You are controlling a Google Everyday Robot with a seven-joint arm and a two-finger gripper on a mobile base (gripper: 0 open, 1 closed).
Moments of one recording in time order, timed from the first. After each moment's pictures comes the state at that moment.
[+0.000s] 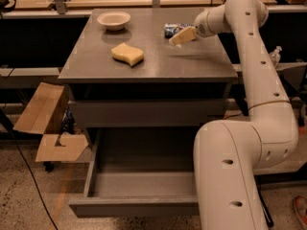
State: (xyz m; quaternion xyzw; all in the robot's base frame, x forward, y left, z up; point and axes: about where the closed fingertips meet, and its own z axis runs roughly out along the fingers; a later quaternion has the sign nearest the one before) arm 0.908 -0.142 0.885 -0.37 0.78 0.10 0.50
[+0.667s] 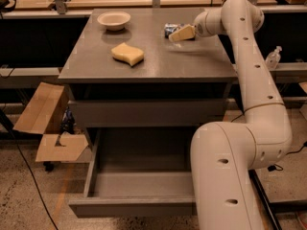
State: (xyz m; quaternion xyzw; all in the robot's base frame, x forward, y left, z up) arm 0.934 -0.151 0.882 -0.31 0.79 0.09 0.53
